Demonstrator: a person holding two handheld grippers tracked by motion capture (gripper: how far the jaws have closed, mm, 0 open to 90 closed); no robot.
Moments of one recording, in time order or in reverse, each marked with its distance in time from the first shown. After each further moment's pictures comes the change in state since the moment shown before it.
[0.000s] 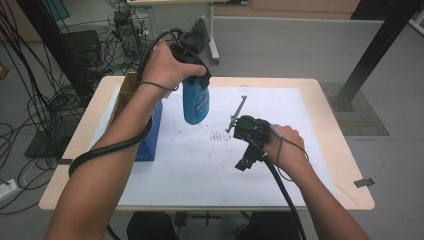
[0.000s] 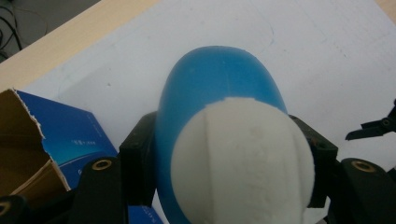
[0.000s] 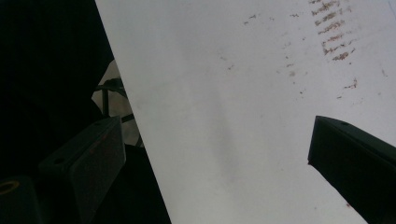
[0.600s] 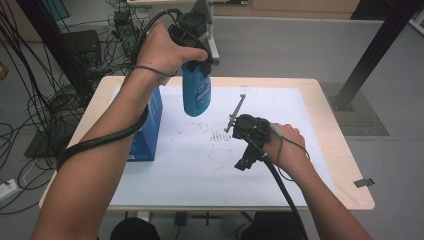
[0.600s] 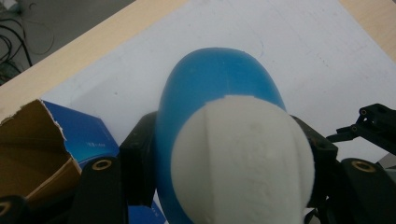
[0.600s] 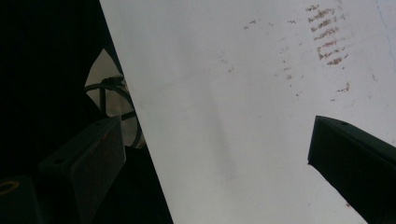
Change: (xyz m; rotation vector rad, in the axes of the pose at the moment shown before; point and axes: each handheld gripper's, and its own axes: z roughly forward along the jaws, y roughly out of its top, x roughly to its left) left arm -0.003 0.008 -0.033 -0.024 -0.001 -0.001; right arm 0.008 0.004 -0.009 0.006 -0.018 0.000
